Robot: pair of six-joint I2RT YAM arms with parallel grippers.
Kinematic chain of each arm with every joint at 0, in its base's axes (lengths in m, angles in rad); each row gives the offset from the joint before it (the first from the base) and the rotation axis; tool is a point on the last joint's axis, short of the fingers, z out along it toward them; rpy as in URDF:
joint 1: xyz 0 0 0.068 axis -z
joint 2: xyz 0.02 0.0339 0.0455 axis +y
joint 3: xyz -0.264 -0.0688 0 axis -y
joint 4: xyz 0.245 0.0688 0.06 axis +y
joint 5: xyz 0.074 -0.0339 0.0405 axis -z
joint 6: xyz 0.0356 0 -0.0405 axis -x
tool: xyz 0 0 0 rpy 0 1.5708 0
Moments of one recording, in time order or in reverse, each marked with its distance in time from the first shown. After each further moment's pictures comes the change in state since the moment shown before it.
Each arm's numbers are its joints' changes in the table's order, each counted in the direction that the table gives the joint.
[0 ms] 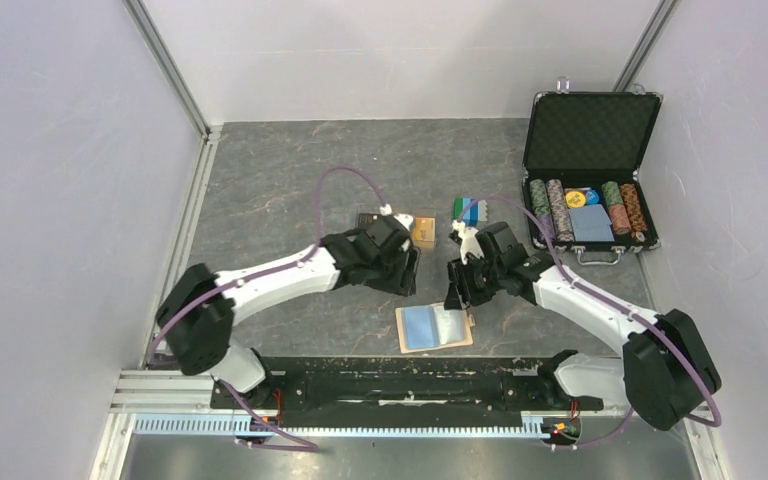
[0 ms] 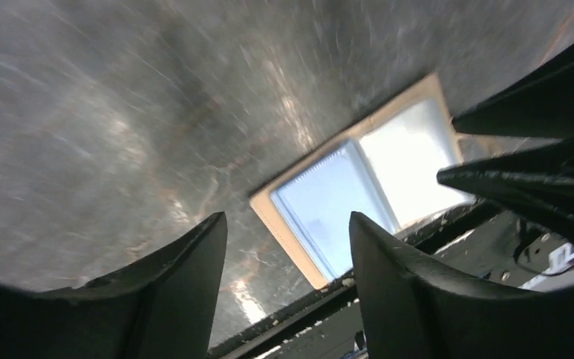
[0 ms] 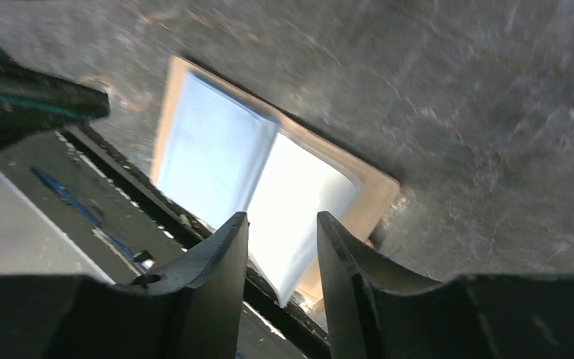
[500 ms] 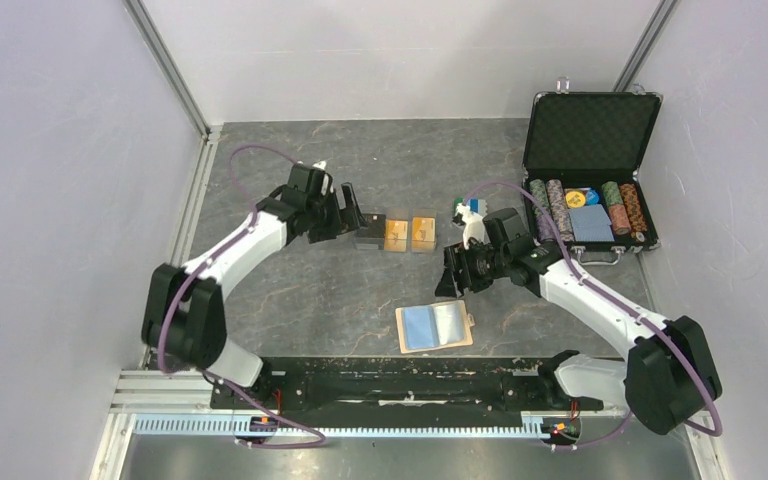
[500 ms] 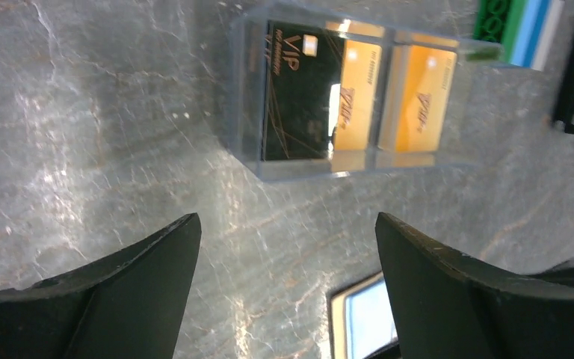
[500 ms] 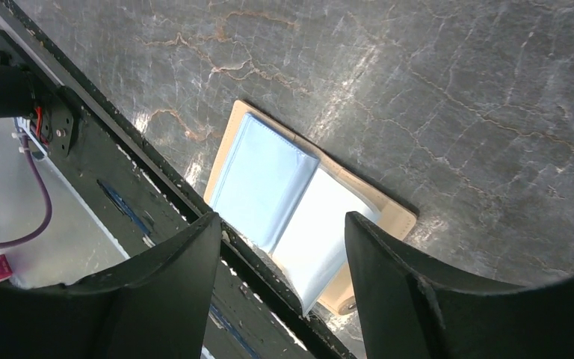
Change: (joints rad) left arm -0.544 -0.121 -0.034 -0.102 0.168 0.001; right arm 0.039 -0.029 0.102 -0.004 -0.110 -0.004
